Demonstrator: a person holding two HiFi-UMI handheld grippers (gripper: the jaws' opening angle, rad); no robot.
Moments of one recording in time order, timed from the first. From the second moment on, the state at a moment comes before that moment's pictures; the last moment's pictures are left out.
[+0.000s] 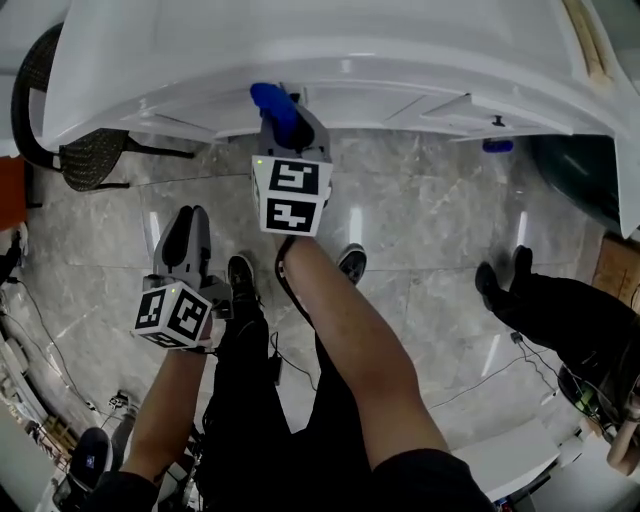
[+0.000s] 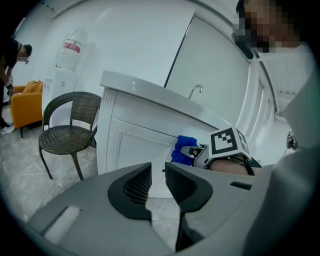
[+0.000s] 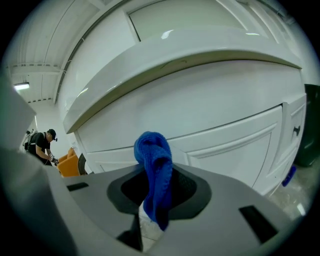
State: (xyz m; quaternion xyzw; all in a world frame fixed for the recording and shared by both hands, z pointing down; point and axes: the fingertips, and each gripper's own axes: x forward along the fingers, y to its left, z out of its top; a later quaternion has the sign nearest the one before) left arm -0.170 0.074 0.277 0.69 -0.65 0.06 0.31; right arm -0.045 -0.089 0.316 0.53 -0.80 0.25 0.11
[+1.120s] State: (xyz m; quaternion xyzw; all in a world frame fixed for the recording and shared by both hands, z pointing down) left arm -0.302 0.122 0.336 0.70 -0.61 0.08 0.36; right arm -0.211 -0.081 0.386 0.53 -0.81 0.24 0.12
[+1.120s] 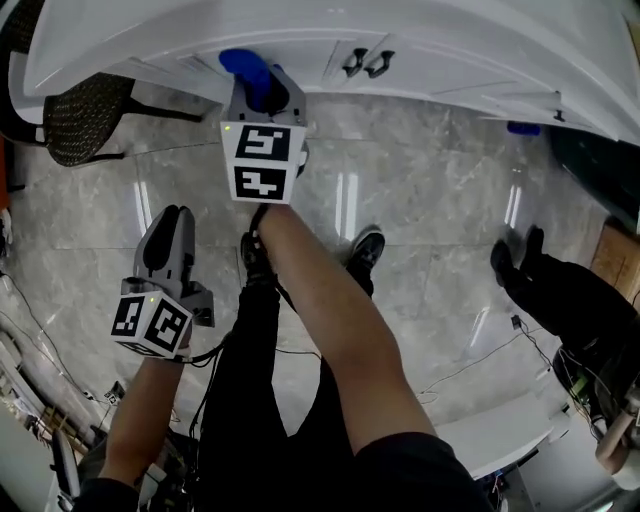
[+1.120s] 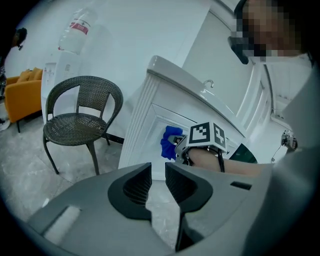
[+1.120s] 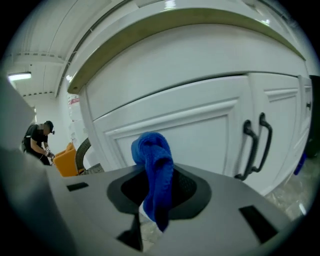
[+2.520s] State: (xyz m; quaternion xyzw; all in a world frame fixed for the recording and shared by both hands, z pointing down) left arm -0.399 0.126 0.335 0.65 -0.67 0.04 0.35; right arm -0.332 -0.049 0.437 0.48 -0.83 0.25 0.13
